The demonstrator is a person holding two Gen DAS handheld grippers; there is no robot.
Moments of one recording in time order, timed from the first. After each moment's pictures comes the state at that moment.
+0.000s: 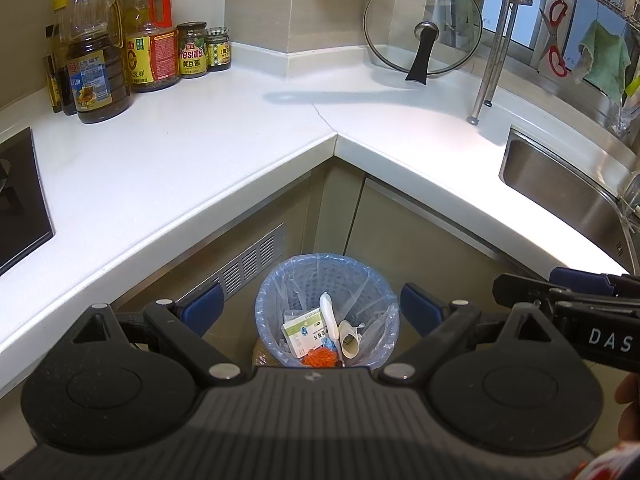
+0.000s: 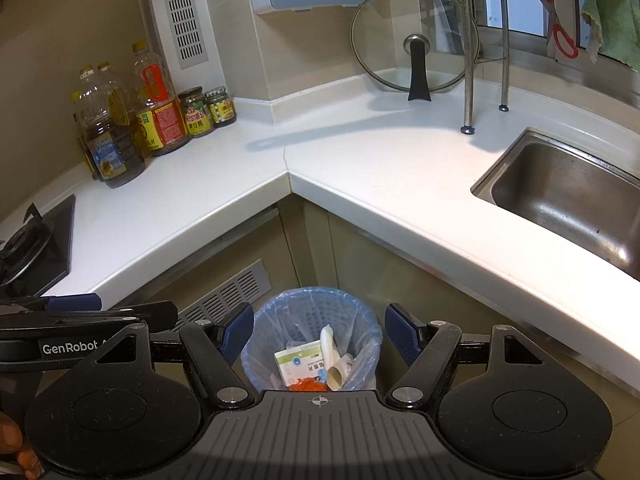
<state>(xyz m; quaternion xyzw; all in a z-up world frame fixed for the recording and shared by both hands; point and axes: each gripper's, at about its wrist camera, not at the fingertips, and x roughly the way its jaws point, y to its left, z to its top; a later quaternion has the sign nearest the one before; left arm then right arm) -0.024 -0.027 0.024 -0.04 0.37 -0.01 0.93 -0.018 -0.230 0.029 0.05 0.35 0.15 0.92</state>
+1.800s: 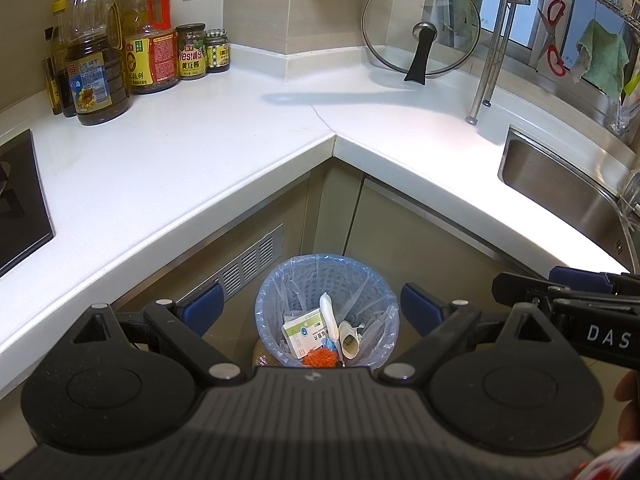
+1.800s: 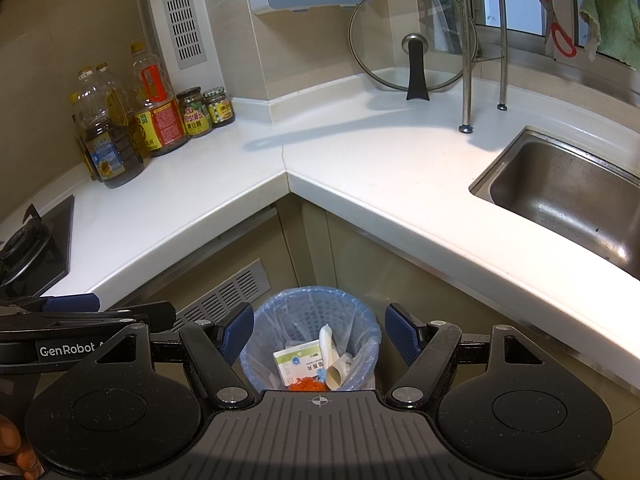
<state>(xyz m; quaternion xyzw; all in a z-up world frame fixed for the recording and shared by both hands) -0.025 -0.027 0.026 -0.04 0.37 -0.01 0.93 -0.021 -0.234 0.029 0.06 0.35 0.15 0.92</state>
